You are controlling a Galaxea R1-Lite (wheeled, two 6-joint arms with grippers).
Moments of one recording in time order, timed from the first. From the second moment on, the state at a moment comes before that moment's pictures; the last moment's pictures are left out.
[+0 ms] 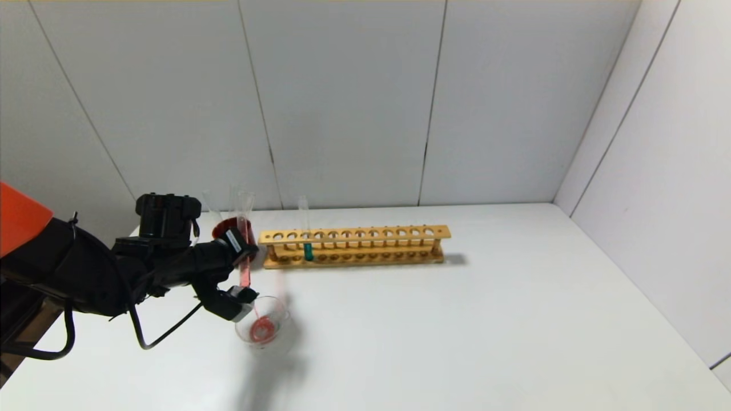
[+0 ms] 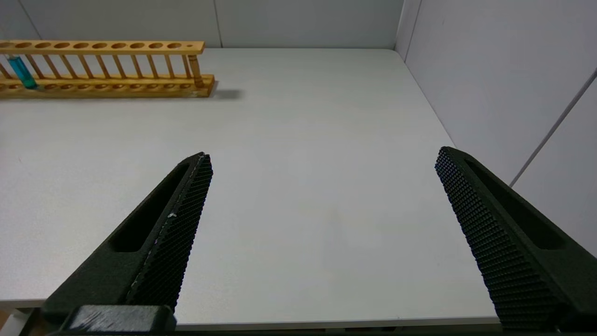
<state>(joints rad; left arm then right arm) -0.13 1.93 -0.78 -0.60 -0.24 2.34 0.00 0.00 0.00 0.01 0.01 -0.01</state>
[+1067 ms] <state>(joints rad) -0.16 1.93 -0.81 -0.62 -0.23 2.43 0.00 0.00 0.00 0.01 0.01 -0.01</state>
